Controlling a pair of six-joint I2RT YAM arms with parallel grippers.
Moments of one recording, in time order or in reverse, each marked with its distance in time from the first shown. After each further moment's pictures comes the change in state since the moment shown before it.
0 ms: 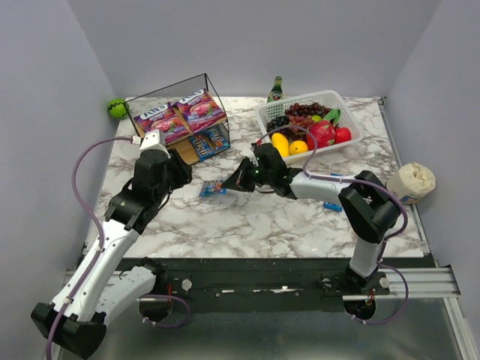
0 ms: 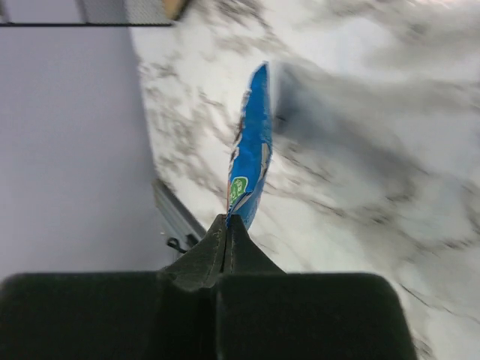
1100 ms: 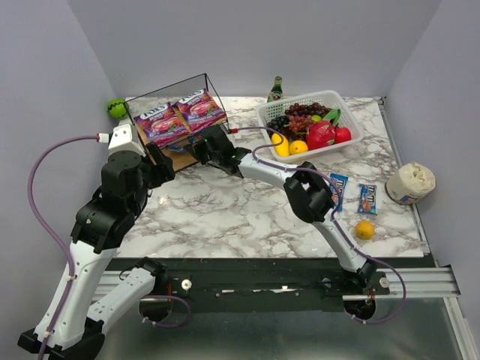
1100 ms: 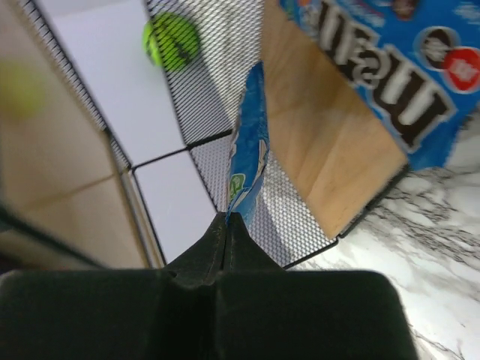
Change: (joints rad) left arm 0.000 -0.110 0.292 -0.270 -0.166 0.100; right arm 0.109 0.621 0.942 -0.179 0.478 0.586
